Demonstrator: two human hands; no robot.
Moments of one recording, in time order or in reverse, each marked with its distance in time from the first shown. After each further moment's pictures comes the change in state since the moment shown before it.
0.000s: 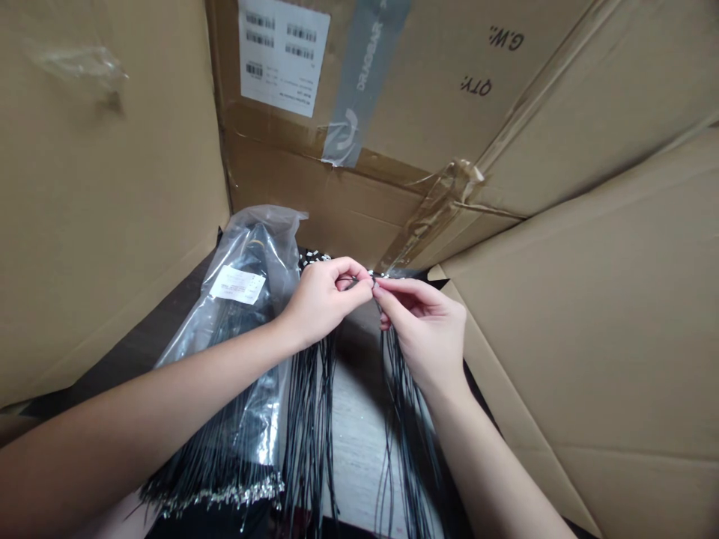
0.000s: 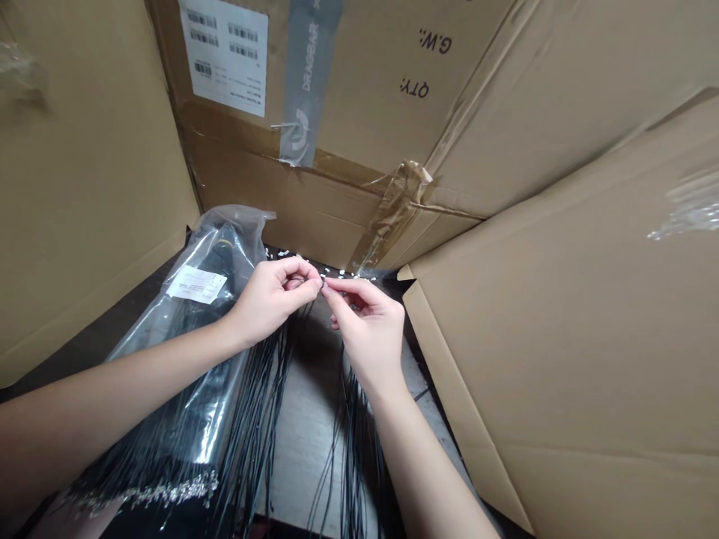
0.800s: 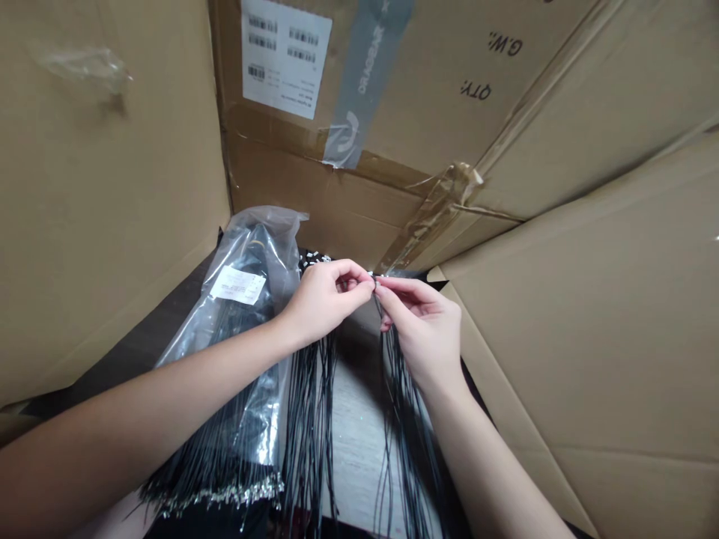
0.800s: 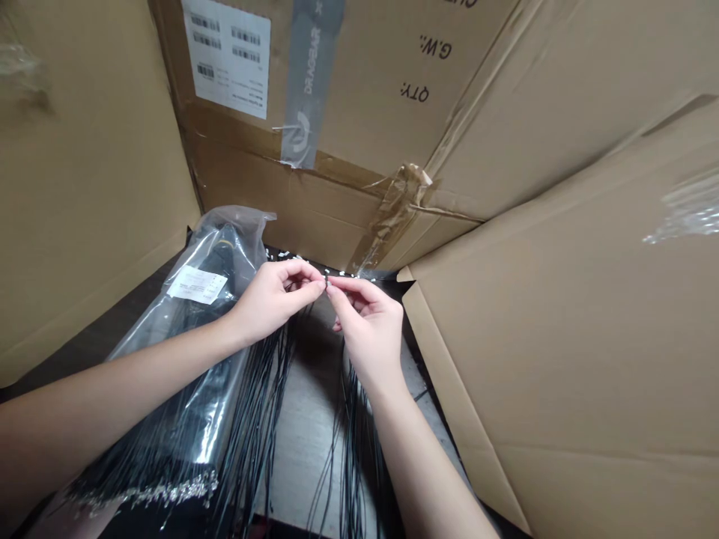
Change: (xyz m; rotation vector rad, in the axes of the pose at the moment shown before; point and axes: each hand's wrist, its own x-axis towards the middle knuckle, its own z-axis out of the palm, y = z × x) left_hand 0.002 -0.003 0.000 -0.050 -0.031 -0.016; right_hand 0.003 0.008 -0.002 0.058 -0.005 0.076
